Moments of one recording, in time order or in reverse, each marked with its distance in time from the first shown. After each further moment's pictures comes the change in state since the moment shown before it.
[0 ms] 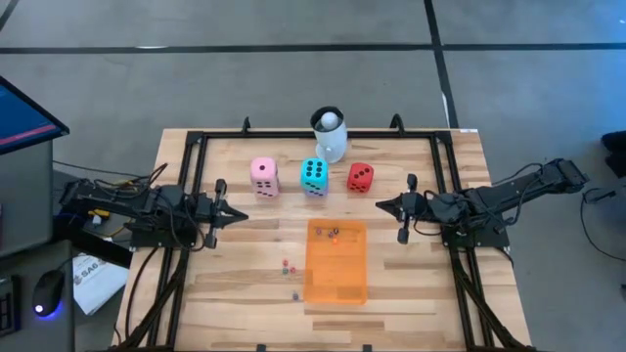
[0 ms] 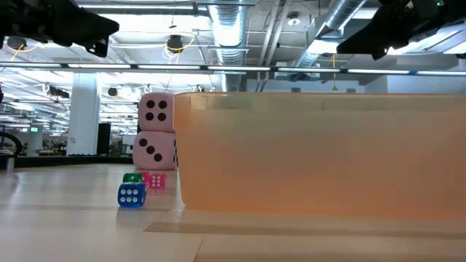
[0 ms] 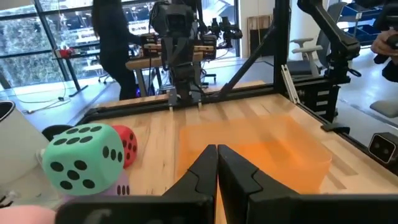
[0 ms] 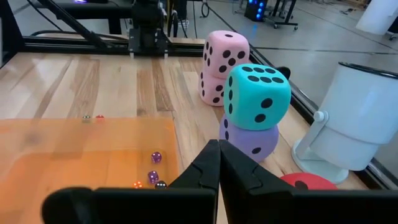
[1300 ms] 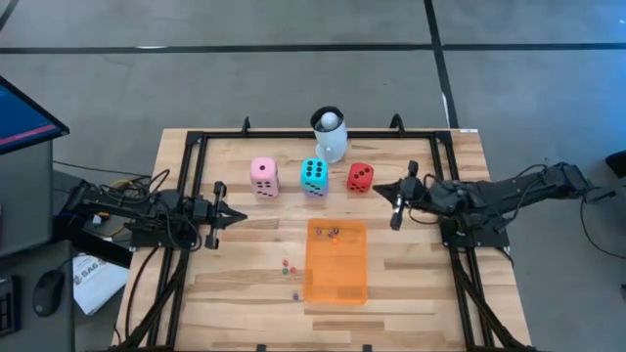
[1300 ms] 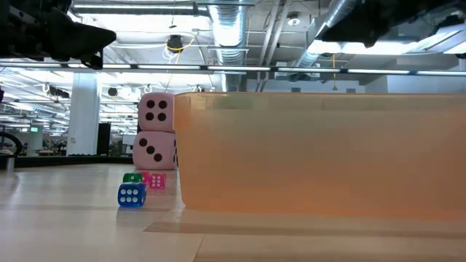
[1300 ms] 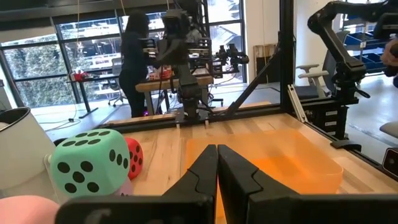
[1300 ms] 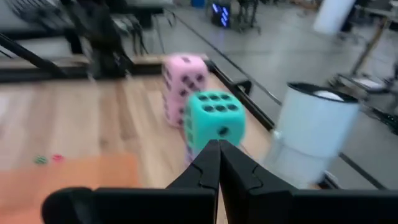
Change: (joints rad) left arm 0.000 -0.114 -0.175 0.181 -0.024 0.003; right arm -0.131 0.077 0.130 -0.011 0.022 -0.015
